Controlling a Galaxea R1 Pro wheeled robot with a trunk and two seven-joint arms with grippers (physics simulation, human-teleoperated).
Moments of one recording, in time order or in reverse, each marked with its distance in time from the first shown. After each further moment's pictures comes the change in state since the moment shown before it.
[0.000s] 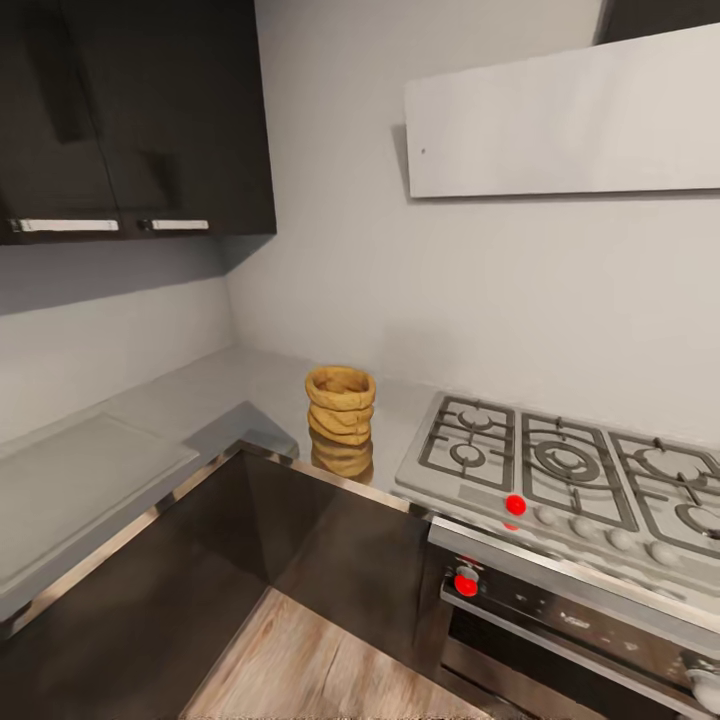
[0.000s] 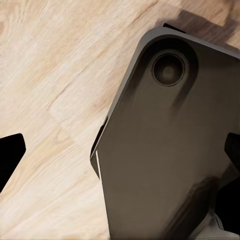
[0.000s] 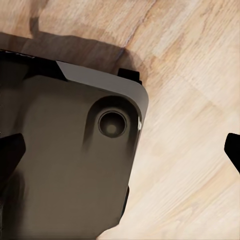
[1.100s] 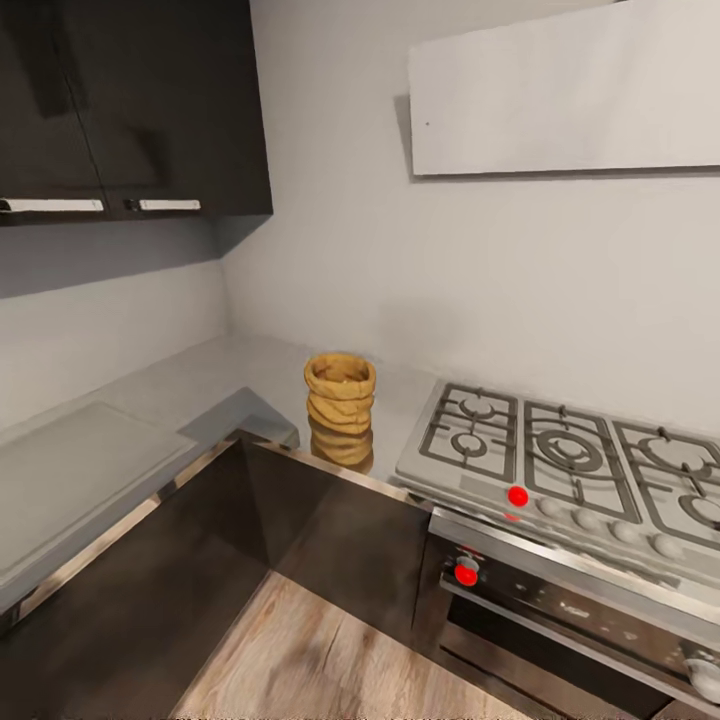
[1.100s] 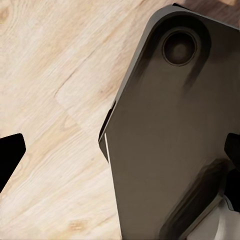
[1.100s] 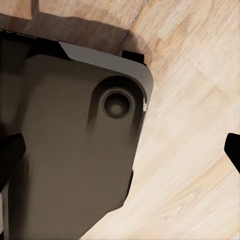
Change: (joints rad) left arm 0.000 0.002 -0.001 0.000 0.000 0.000 -0.003; right arm 0.000 0.001 0.000 0.000 -0.002 0.000 0.000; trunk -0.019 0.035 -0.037
